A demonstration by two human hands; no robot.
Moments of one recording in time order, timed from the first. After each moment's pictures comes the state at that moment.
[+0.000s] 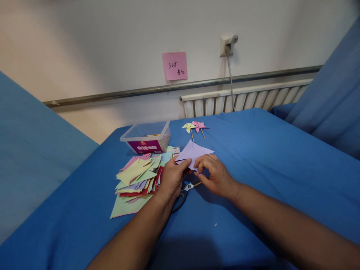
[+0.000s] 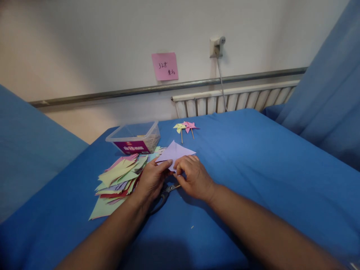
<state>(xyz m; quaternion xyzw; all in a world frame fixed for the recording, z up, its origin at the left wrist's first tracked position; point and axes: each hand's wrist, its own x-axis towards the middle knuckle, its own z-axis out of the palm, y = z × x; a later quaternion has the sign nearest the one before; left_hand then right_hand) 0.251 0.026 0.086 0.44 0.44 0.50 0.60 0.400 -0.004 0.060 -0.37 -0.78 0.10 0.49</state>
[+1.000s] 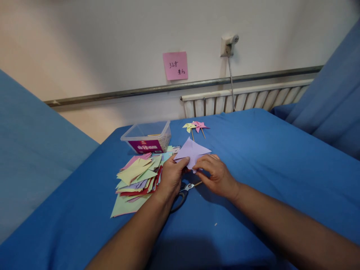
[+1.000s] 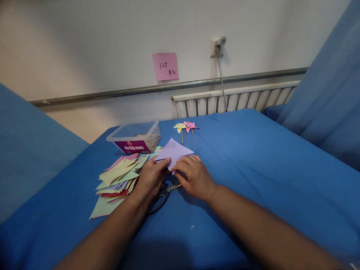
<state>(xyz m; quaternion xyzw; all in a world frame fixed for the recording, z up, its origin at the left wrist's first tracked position) 0.249 0.031 0.084 0.42 0.44 0.53 0.59 0.401 -0.003 0.061 -0.37 -0.79 0.06 0.48</state>
